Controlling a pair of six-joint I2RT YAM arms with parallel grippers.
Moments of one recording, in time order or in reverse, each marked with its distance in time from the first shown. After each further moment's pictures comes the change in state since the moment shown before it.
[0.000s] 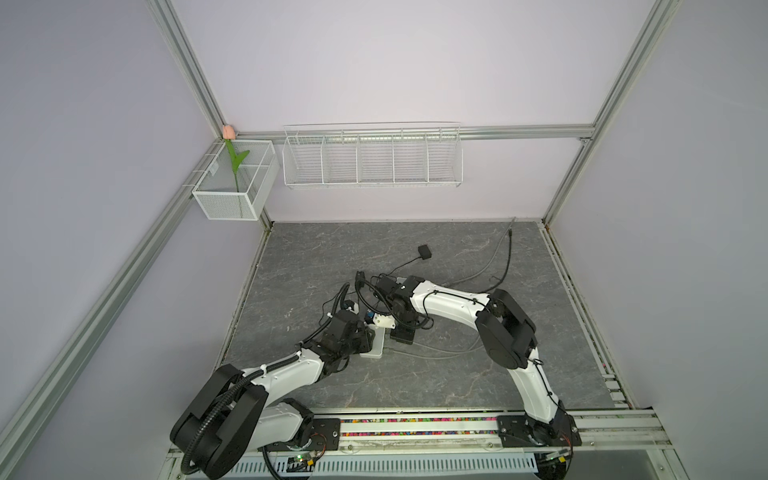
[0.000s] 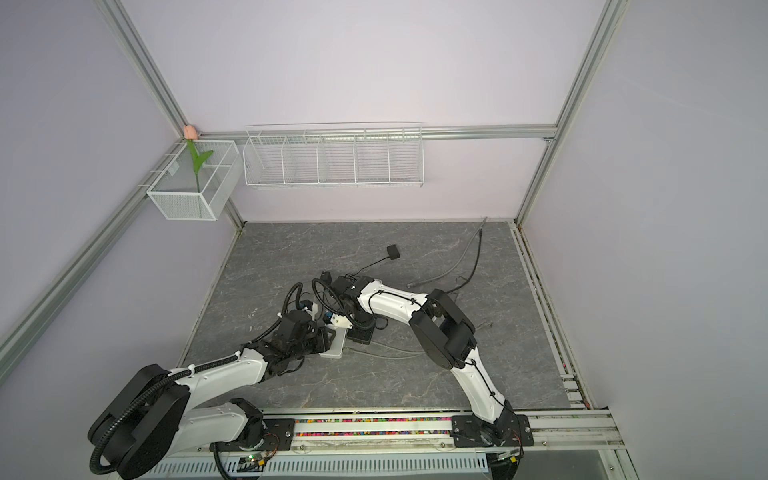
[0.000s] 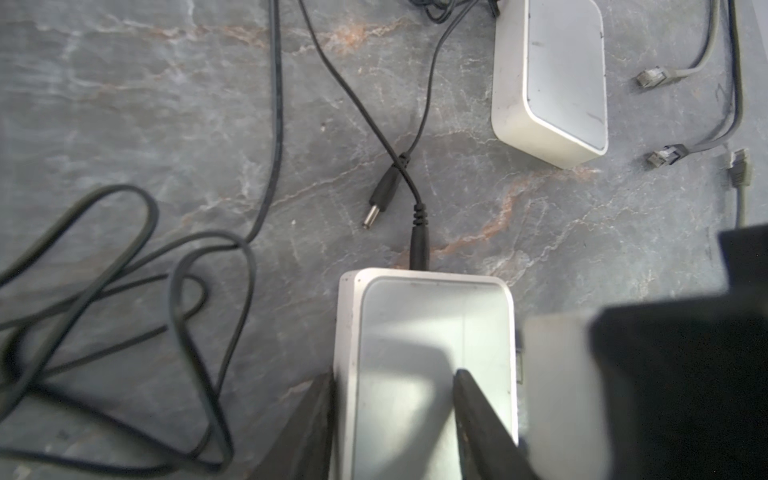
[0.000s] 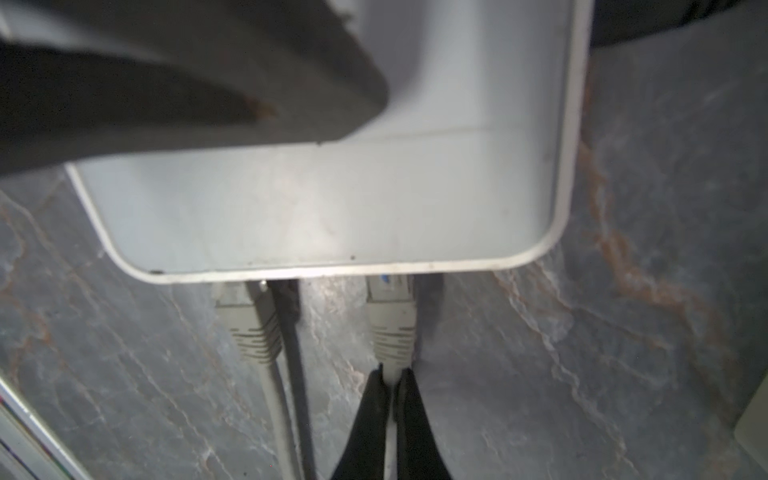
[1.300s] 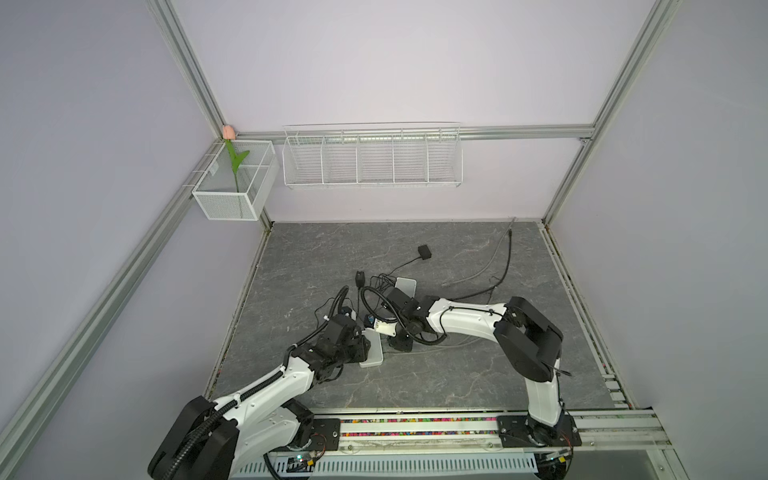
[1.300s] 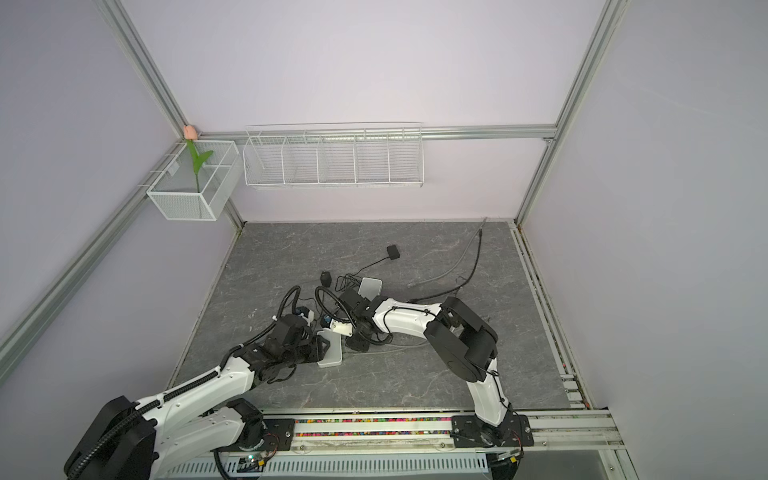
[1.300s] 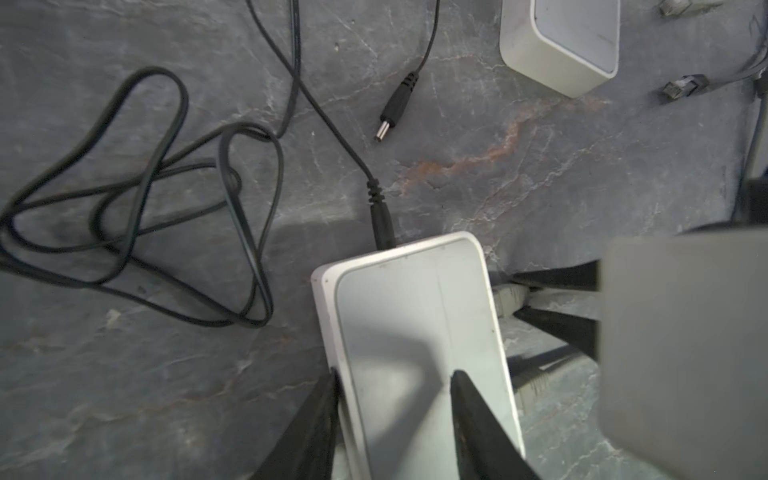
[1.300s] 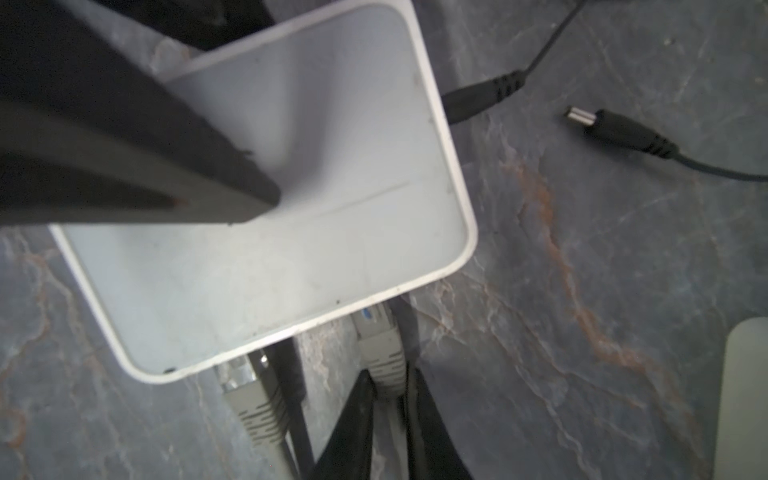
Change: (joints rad) left arm -0.006 -0.225 0.018 -0.322 0.002 0.014; right arm 0.036 -0.220 -0.423 0.547 -0.035 0.035
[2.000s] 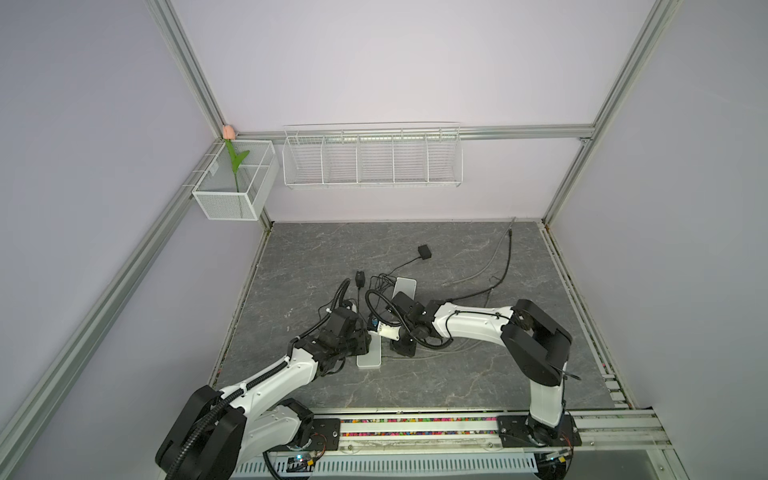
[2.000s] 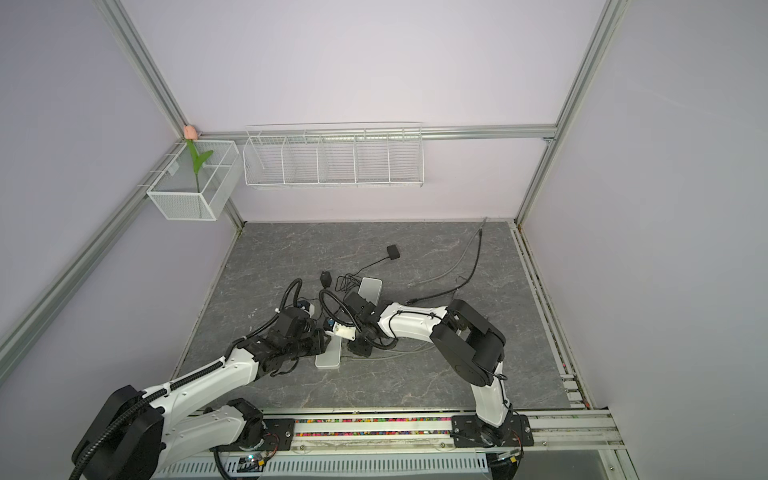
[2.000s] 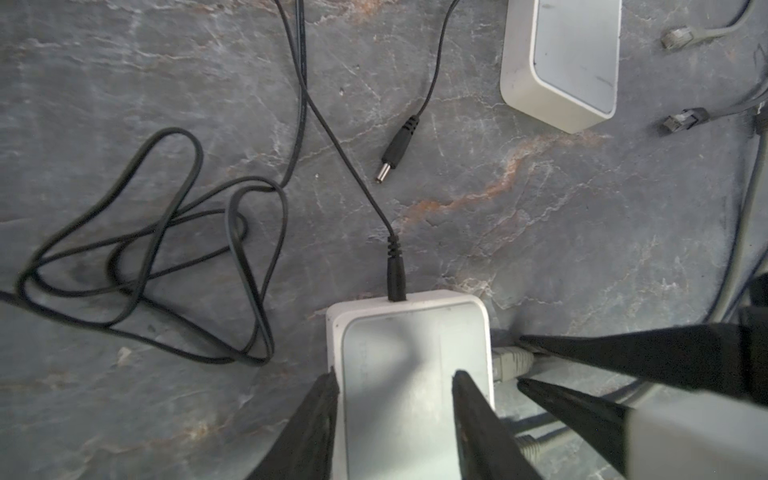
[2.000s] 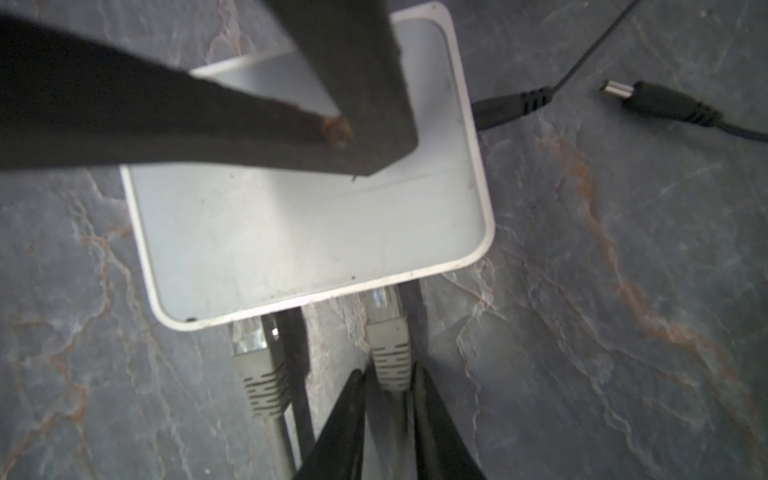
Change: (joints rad) left arm 0.019 0.076 0.065 -0.003 -0.016 0.000; right arm 0.005 -0.046 -0.057 0.025 -0.029 0.029
